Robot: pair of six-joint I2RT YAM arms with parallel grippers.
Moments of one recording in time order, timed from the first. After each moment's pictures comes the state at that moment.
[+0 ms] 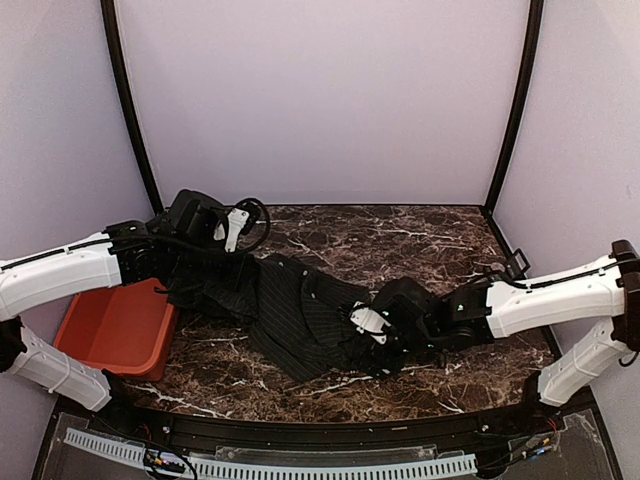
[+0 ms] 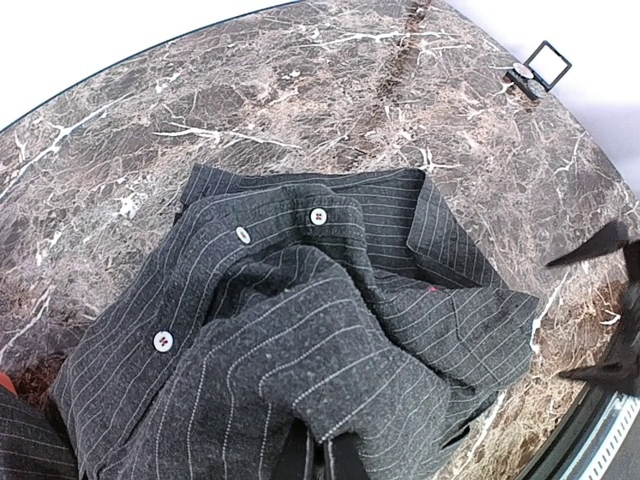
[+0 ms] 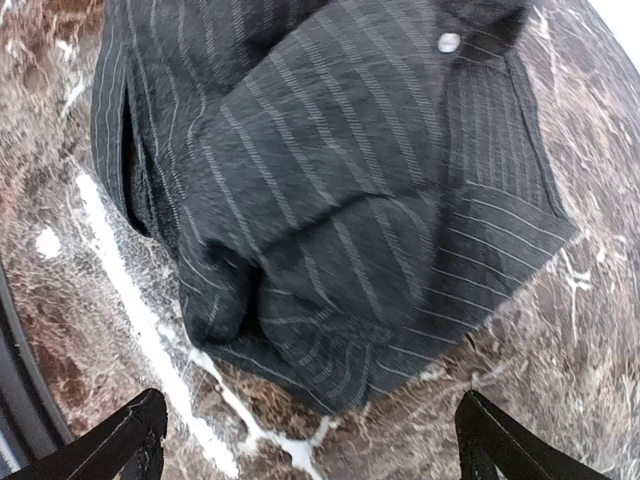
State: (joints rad) left arm -0.82 1.27 1.06 -0.51 -0.08 -0.25; right arm 1.15 1.41 0.83 -0.37 0.17 -0.01
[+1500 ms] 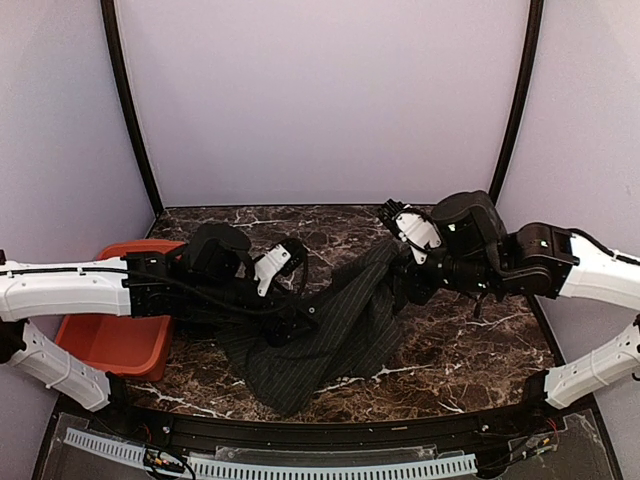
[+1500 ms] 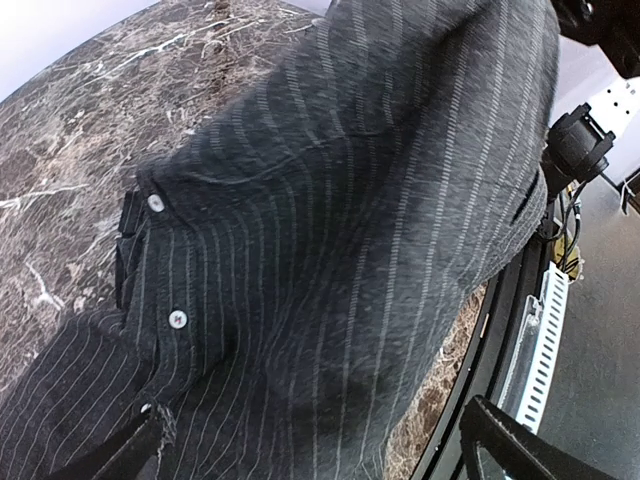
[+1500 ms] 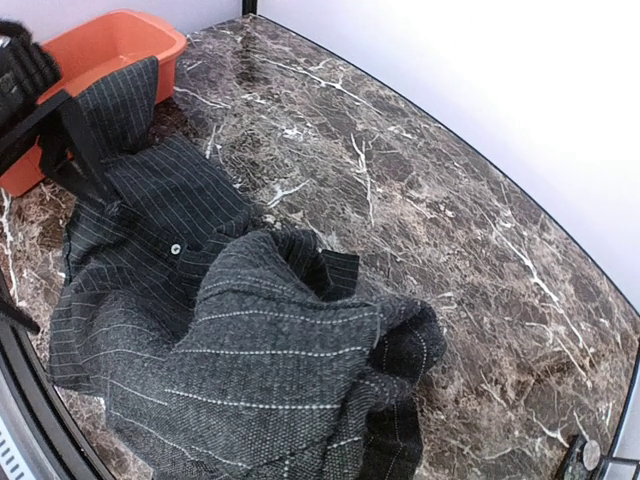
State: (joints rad) left arm -1.03 1.29 0.97 -0.32 0.09 -0.19; right arm 1.11 1.17 1.12 -0.59 0.35 0.07
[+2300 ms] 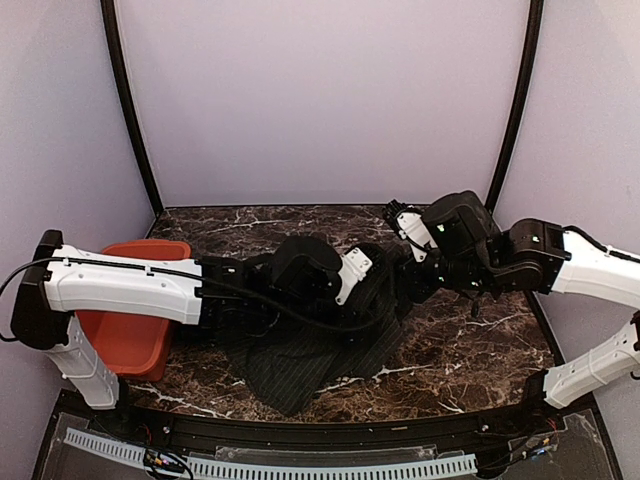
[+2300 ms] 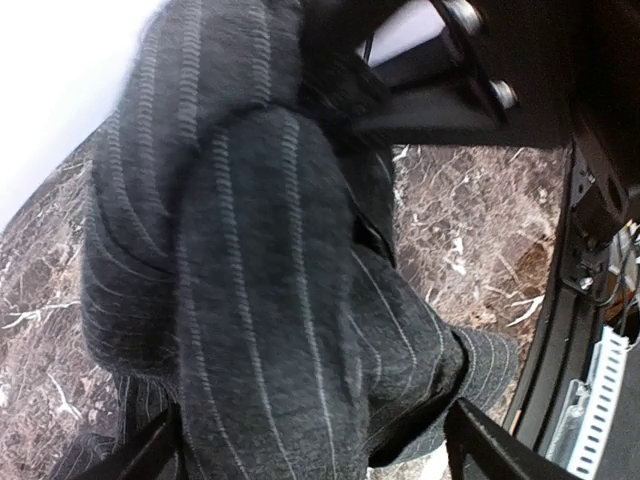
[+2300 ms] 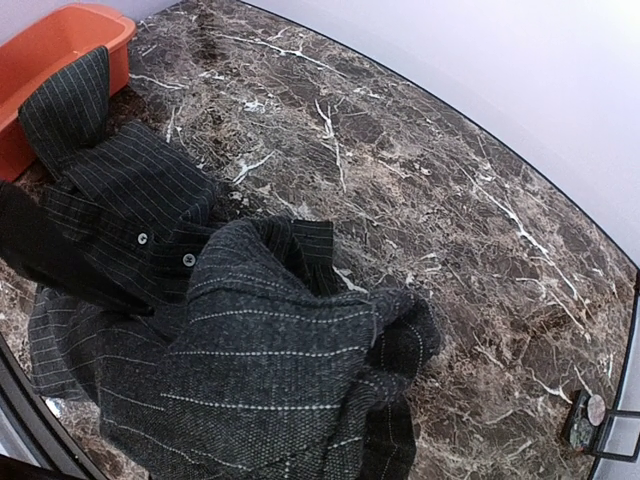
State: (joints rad) left arm -1.27 1.65 1.31 -0.26 -0.25 -0.13; right arm 1.09 1.21 1.15 -0.67 0.40 0.18
